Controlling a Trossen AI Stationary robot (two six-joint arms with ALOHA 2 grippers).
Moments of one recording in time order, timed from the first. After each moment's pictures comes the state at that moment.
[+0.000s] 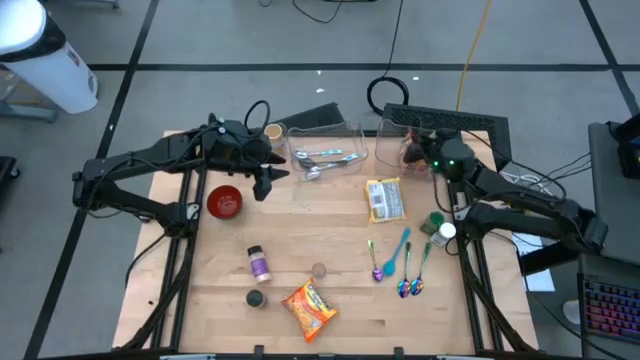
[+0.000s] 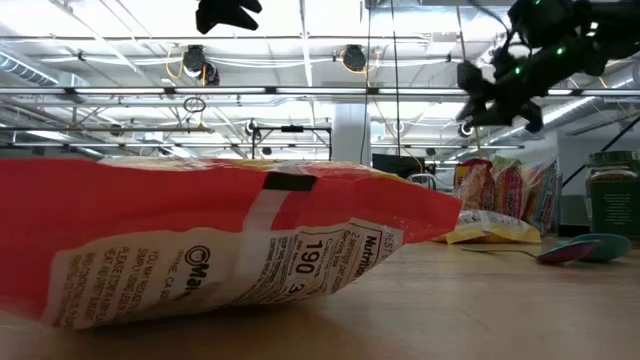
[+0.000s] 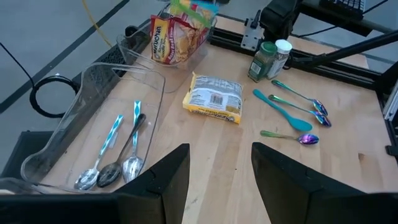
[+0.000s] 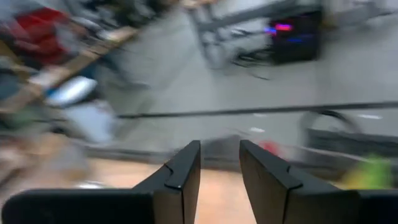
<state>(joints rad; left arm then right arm) 0.22 1.19 1.32 -0.68 0.02 -0.14 -0.60 0.75 0.44 0.07 0.46 0.51</state>
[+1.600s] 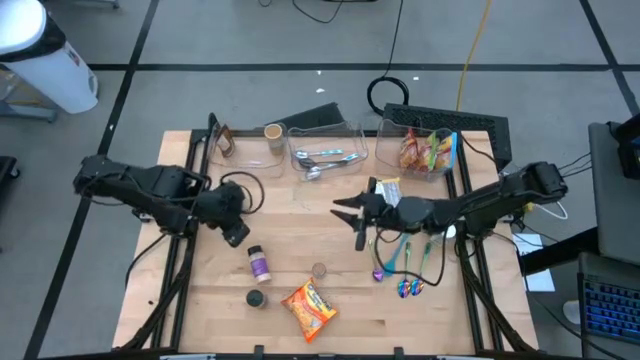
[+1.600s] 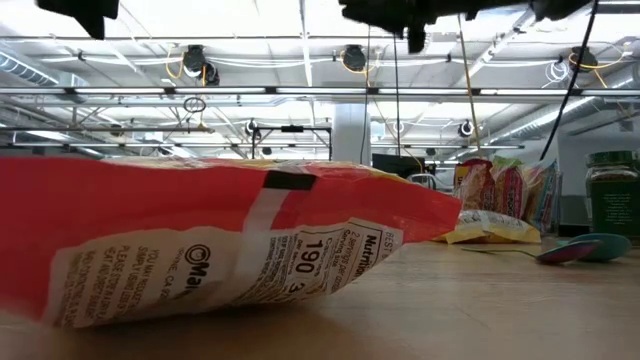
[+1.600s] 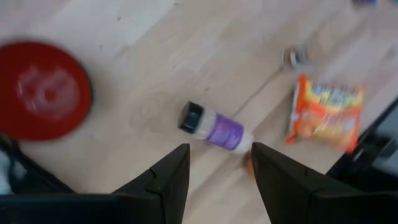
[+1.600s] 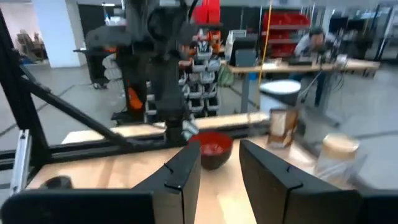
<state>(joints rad) -0.26 1.18 1.32 -1.34 -0.05 -1.13 0.20 1.36 0.76 0.64 0.41 0.03</state>
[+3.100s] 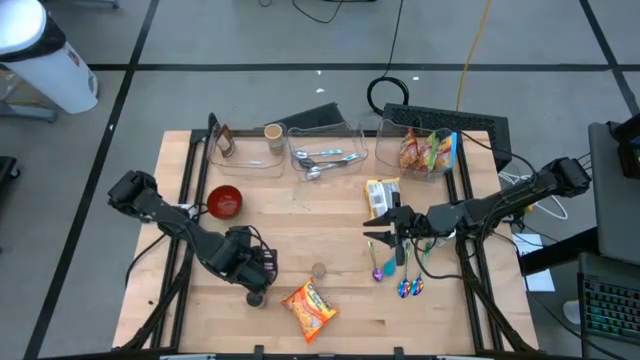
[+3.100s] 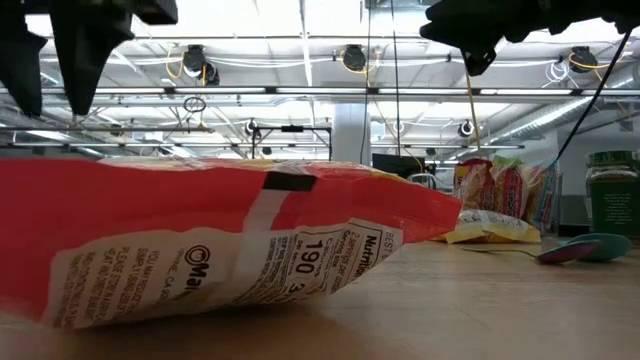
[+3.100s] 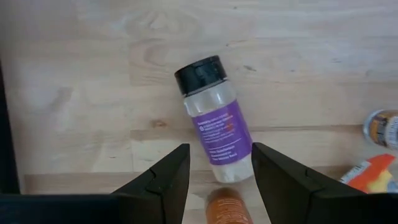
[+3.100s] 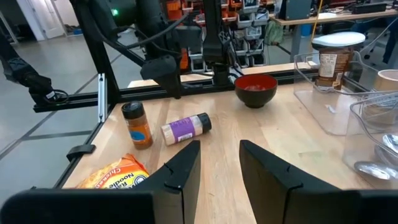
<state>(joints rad) -0.55 1.62 1.28 -1.29 -0.15 -2.13 0.32 1.03 0.52 0.36 0.31 0.19</state>
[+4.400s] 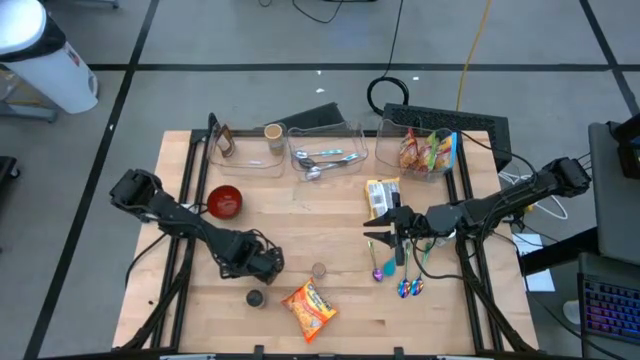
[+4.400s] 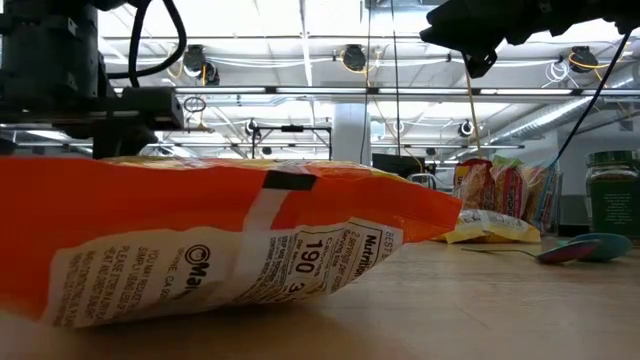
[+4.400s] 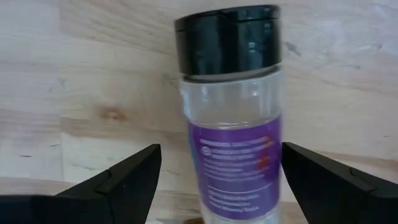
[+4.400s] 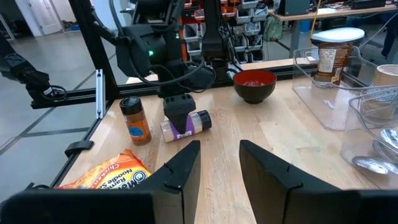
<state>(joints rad) -0.46 1.62 0.94 -0.78 0.00 -2.22 0.32 1.03 0.52 0.34 0.31 0.19</state>
